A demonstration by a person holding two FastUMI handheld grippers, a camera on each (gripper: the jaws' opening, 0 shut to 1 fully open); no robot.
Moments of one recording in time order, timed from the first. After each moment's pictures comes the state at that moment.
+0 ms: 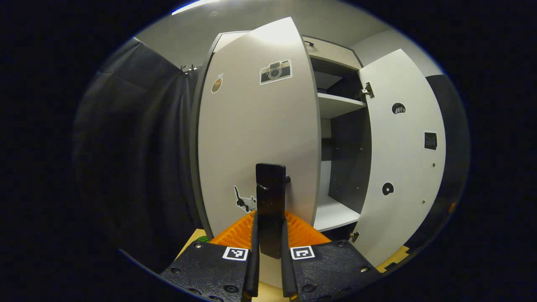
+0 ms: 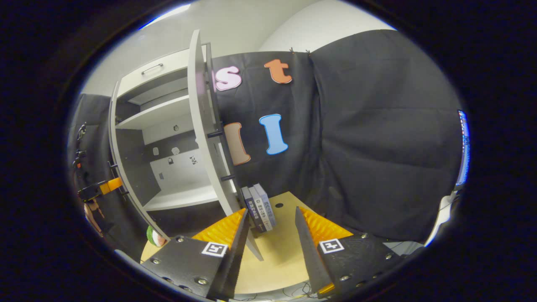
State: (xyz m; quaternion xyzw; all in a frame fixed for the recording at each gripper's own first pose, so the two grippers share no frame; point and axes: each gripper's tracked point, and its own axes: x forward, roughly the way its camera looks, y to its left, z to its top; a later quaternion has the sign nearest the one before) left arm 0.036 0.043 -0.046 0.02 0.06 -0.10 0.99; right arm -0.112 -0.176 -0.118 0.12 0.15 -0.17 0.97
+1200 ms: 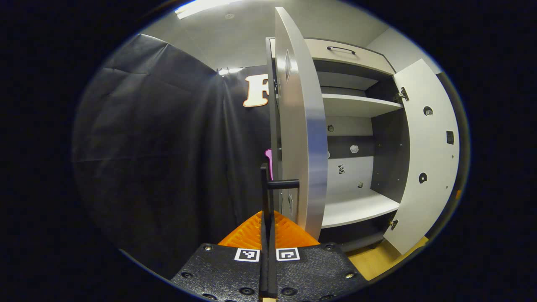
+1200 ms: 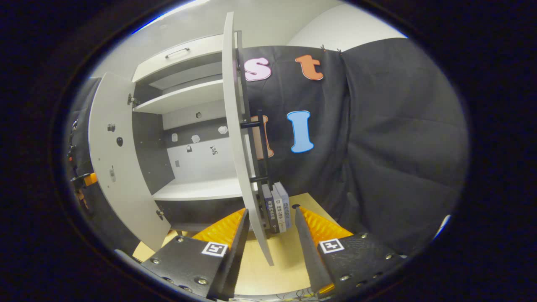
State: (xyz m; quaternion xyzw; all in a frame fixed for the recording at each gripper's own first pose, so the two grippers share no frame) left arm 0.015 0.170 -0.039 0.04 0.06 -0.01 1.00; right arm -0.073 -0.147 -0.130 0.08 0.16 -0.09 0.98
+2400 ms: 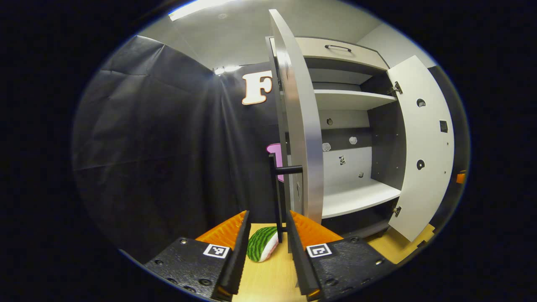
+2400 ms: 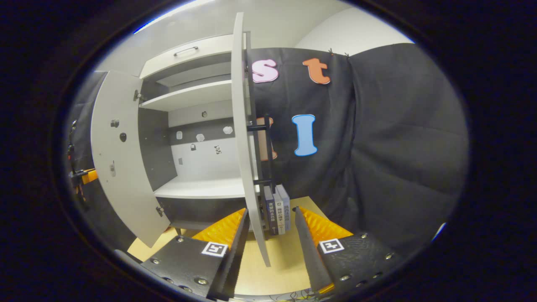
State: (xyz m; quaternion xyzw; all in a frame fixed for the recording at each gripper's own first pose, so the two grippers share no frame) left arm -0.026 0.181 -0.041 0.07 0.08 0.00 0.99; right arm -0.072 -0.132 -0.115 0.05 0.15 -0.07 0.98
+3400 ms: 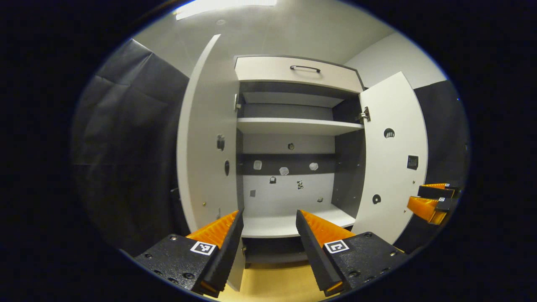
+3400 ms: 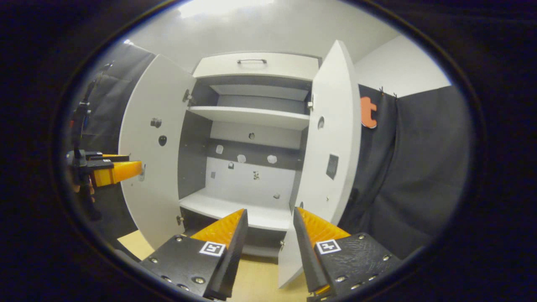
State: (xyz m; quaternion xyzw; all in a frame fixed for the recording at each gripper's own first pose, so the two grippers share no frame) left arm -0.034 0.012 0.026 0.01 0.02 -0.08 1.00; right arm -0.016 -0.004 -0.016 -0.04 0.05 0.03 1.00
